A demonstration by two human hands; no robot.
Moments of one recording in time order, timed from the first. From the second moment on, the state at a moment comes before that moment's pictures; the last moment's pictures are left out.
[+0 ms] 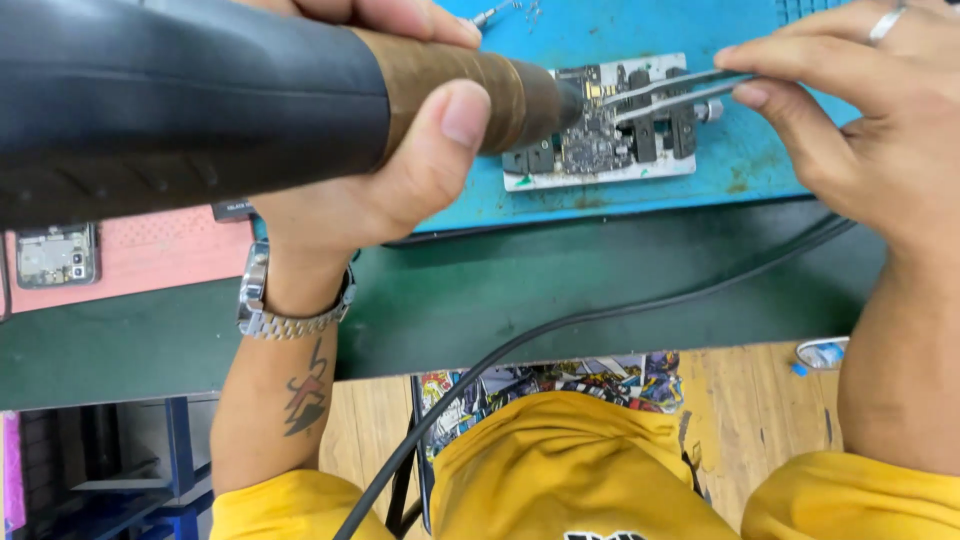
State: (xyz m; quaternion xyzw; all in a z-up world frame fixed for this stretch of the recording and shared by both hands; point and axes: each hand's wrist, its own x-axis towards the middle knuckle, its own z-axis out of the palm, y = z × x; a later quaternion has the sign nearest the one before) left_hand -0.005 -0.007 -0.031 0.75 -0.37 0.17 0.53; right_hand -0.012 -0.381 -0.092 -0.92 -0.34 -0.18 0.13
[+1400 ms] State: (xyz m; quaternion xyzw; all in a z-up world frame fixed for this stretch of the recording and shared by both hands) left_hand -0.016 -0.012 -0.047 0.75 -0.33 0.21 0.54; right_hand -0.019 -0.387 -0.148 -0.89 -0.33 -0.27 0.16
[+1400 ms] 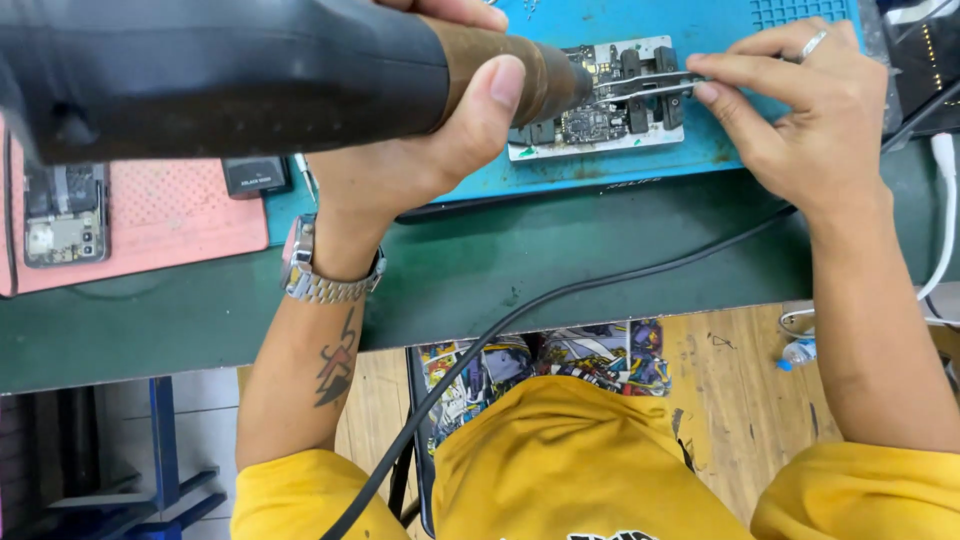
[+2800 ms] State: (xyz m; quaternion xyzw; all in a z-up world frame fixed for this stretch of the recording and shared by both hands) left_hand -0.011 -0.010 -0.065 0.83 -0.35 0.16 0.41; right_hand -0.021 -0.391 -0.142 -0.88 -0.36 -0.28 0.13
